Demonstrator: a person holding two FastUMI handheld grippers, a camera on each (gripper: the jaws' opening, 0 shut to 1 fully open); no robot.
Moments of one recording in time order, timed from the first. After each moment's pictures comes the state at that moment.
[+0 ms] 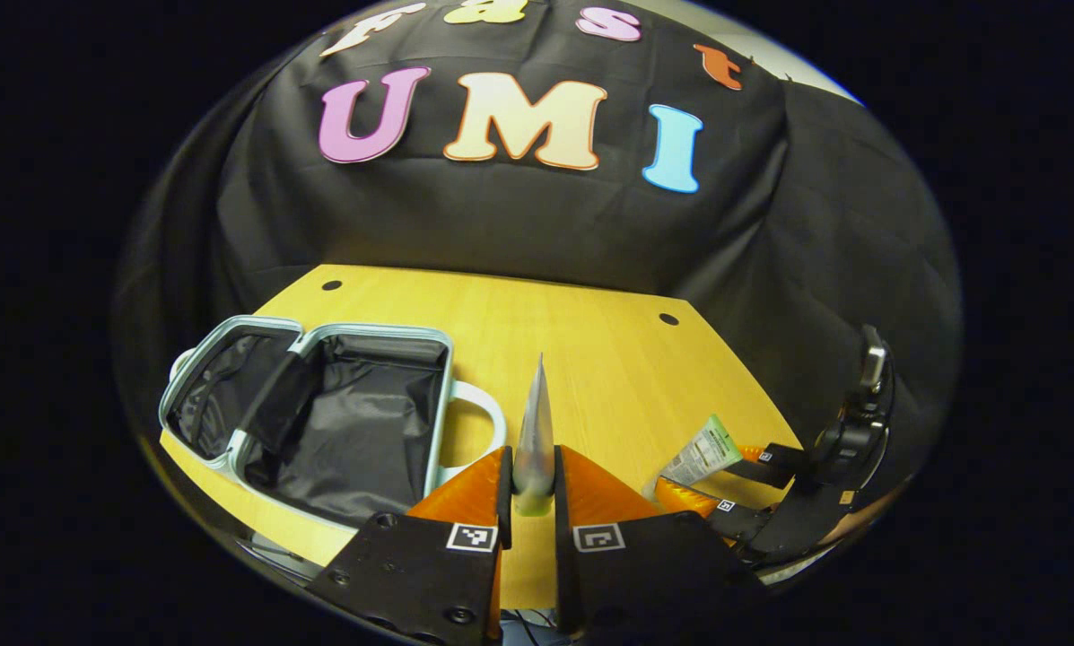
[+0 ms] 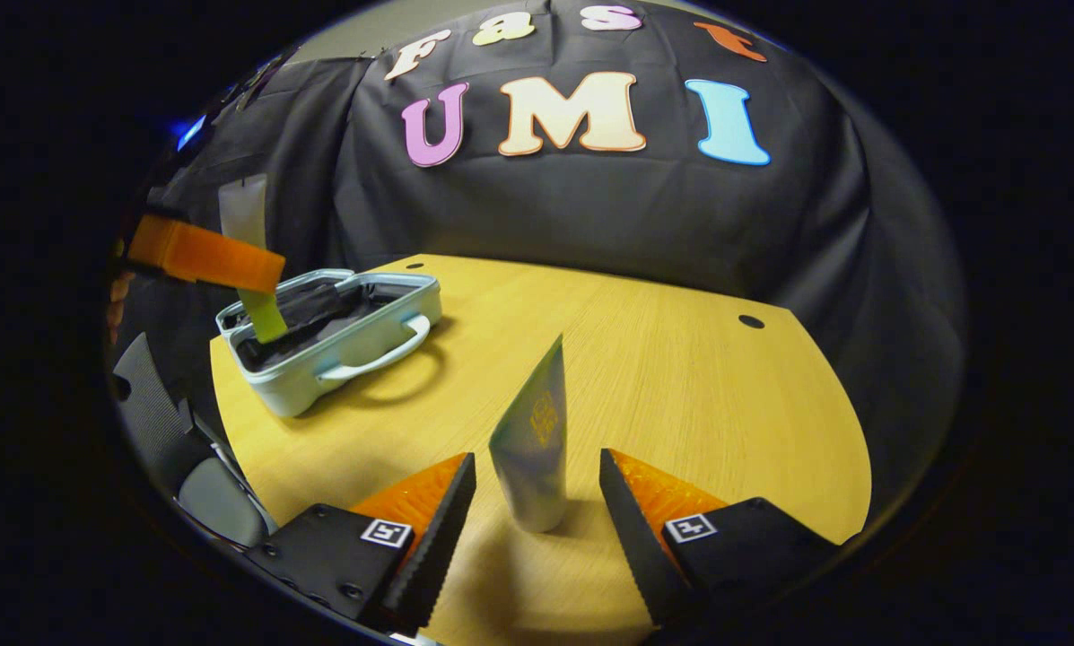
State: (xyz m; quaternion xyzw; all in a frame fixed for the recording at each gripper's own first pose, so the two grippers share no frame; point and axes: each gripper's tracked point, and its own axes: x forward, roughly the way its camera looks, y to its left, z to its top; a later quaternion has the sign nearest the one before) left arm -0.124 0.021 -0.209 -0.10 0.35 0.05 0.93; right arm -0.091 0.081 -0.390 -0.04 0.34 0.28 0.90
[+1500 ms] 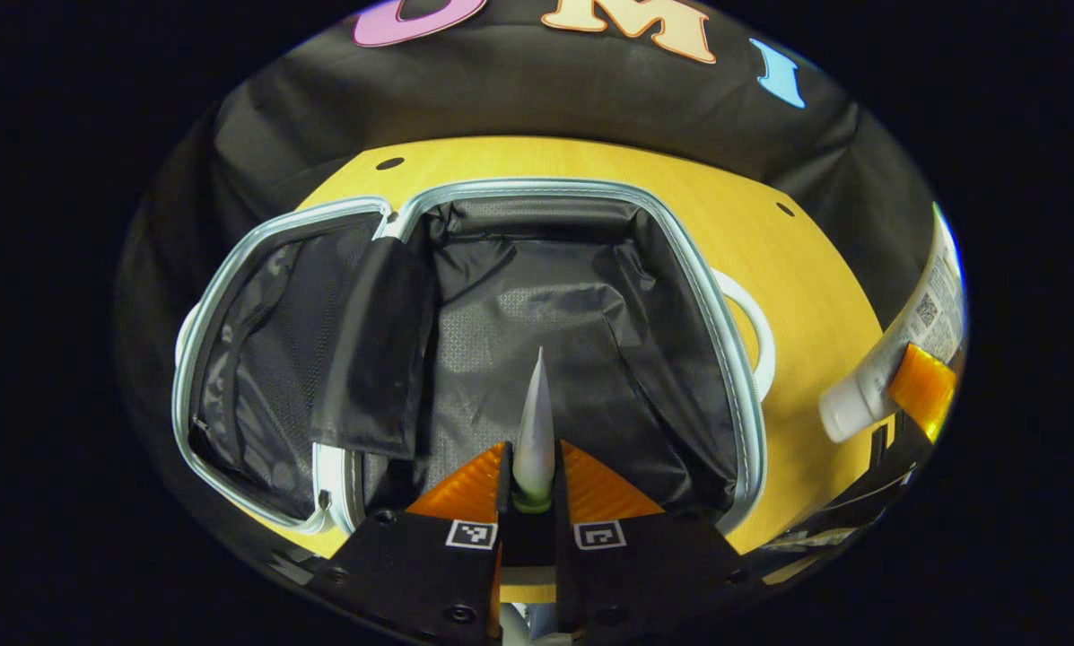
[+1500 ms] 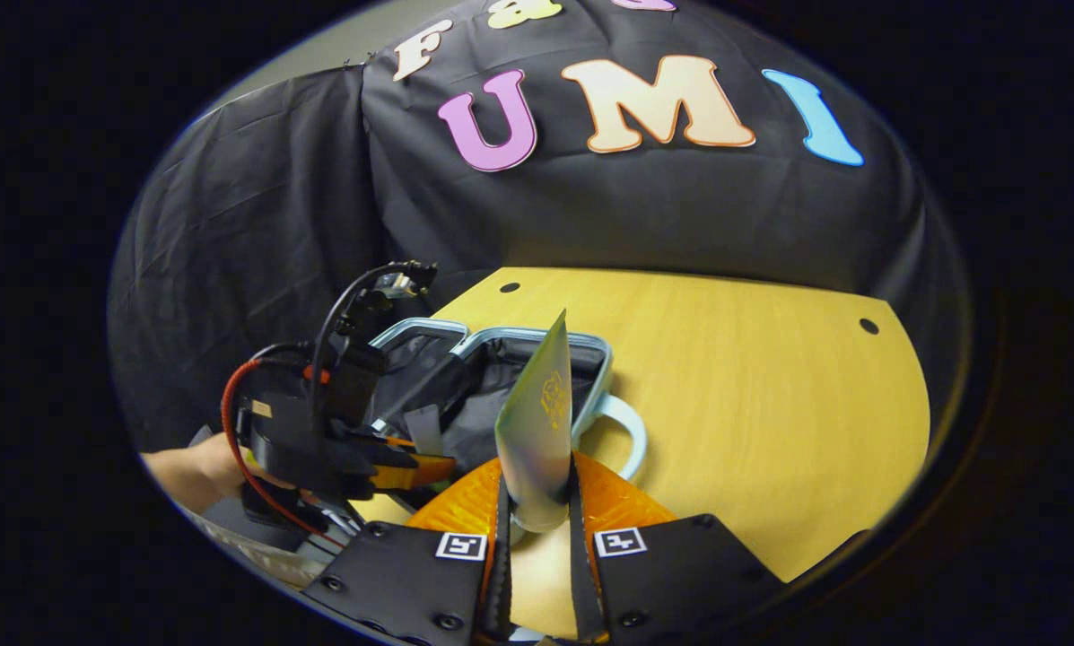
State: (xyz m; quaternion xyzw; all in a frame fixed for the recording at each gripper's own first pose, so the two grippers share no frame) left arm -0.165 0.206 -0.350 -0.09 0.55 0.04 0.83; right arm -0.110 0.329 -0.289 0.05 0.42 0.33 0.84
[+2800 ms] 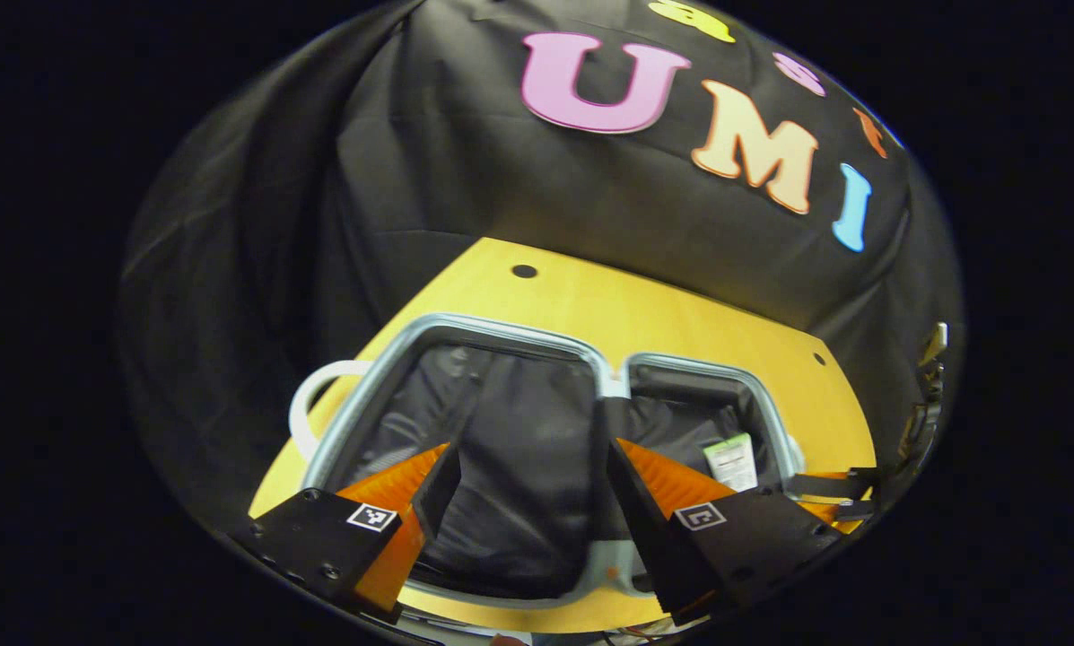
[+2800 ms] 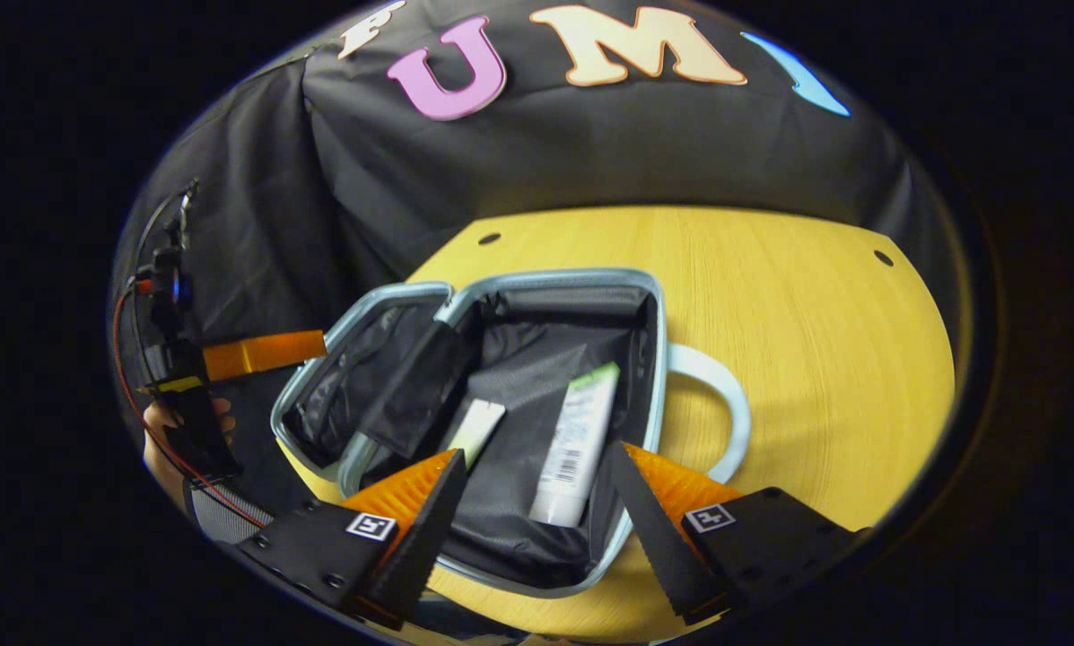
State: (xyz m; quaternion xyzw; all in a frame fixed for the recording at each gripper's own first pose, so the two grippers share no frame) left arm -0.155 0.428 -0.255 -0.14 0.38 0.17 0.90; right arm -0.104 0.390 -0.338 0.06 0.45 0.27 0.85
